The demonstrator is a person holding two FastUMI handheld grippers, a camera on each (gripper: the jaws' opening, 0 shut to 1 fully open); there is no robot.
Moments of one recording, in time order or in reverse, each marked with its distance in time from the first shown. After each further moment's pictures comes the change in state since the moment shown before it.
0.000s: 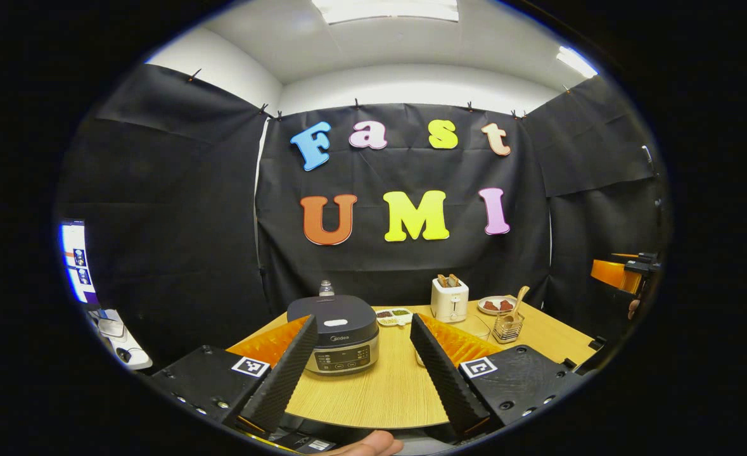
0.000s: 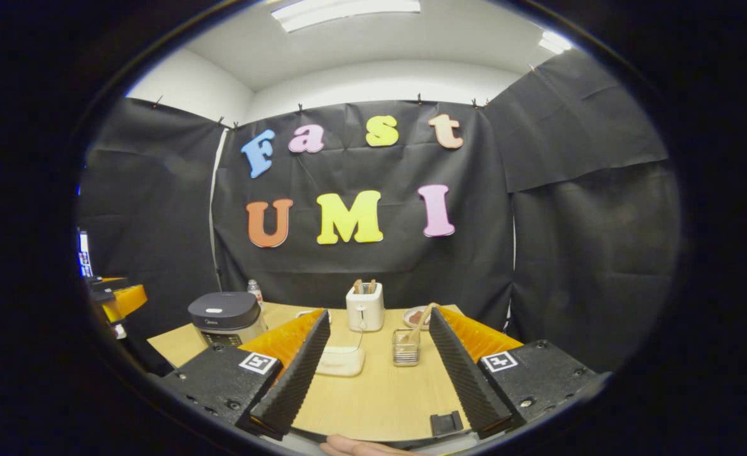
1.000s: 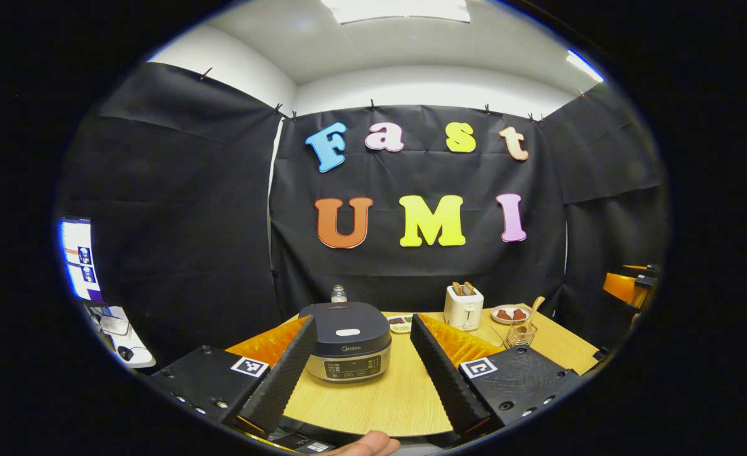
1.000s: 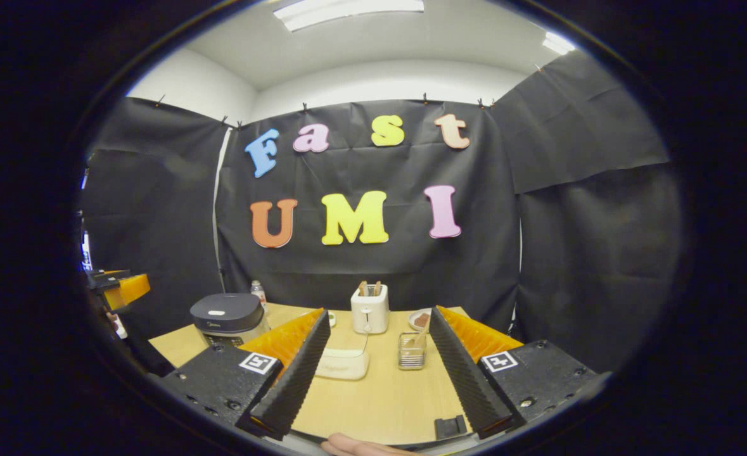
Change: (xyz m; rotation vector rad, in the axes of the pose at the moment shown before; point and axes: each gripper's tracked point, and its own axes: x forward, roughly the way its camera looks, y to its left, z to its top) left arm 0.014 0.016 0.007 -0.037 0.001 0.059; right arm 0.011 0.006 0.004 -0.014 -0.002 0.017
